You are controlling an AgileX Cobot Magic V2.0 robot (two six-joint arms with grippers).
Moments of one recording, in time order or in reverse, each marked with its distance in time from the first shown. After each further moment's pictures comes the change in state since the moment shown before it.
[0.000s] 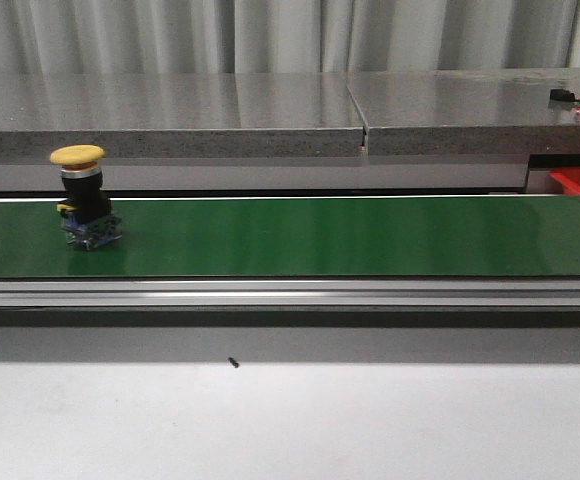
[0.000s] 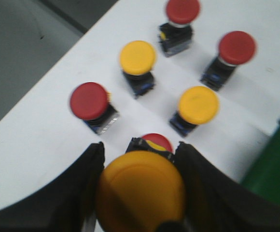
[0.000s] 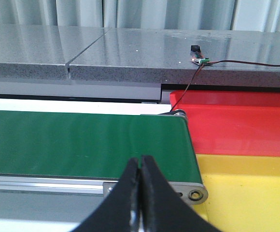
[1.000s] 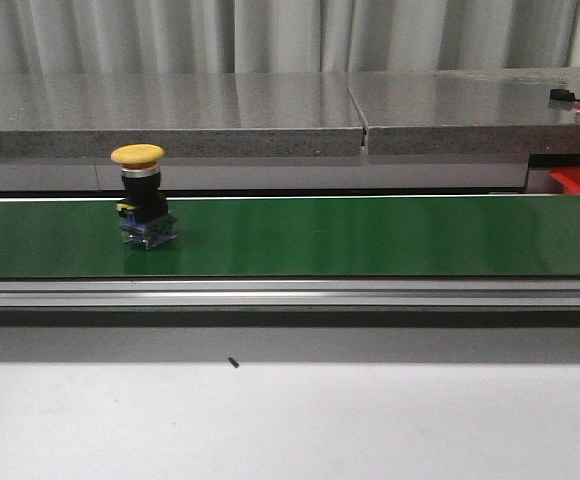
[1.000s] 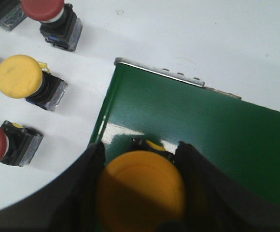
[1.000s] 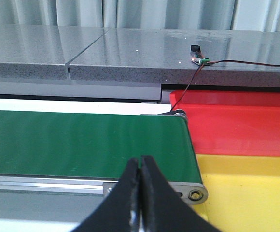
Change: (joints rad) left arm -0.247 0.078 -0.074 -0.149 0.119 0.147; right arm 0.000 0.000 0.000 0.000 0.000 0.000
